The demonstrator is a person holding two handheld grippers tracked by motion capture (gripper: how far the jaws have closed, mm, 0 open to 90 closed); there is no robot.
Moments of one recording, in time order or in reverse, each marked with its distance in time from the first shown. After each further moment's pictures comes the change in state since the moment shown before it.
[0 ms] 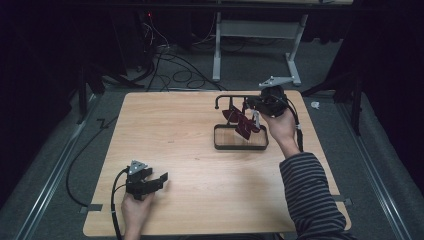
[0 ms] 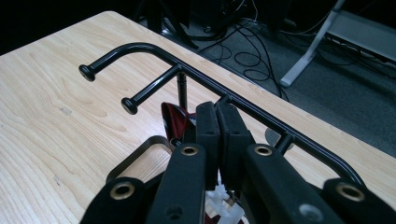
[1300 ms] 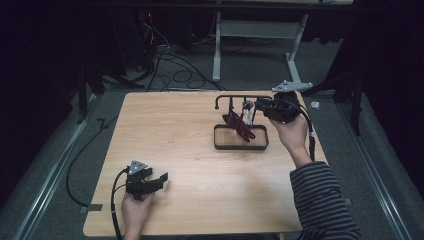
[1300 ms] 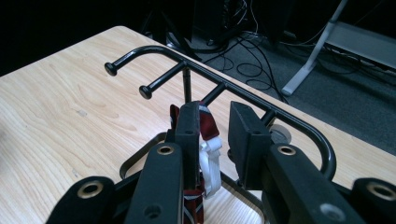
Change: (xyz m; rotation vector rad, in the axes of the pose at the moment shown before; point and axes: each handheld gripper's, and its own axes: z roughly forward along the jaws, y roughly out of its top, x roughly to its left) left arm 0.000 0.000 0.000 0.000 -0.001 0.000; right arm -0.002 -0.016 -0.035 -0.063 0.018 0.018
